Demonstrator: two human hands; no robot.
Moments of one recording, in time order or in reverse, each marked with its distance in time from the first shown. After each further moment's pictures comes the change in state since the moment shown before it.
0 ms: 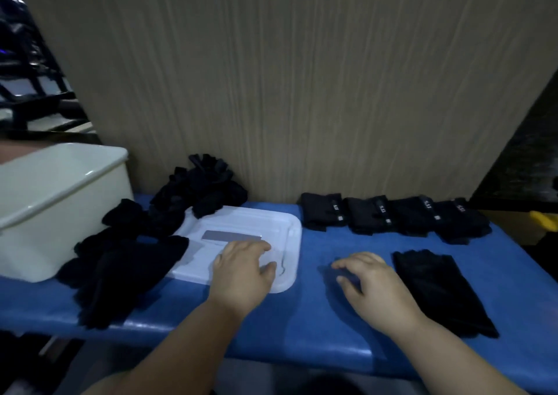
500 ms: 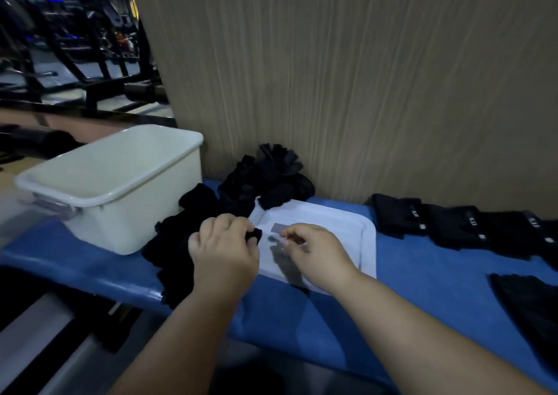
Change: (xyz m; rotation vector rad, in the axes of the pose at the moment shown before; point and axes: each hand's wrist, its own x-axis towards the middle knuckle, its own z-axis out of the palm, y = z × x) left_hand -0.005 -0.106 -0.068 0.157 0.432 -0.149; right_hand 0.105 -0.162 0.088 0.378 -0.185 -0.037
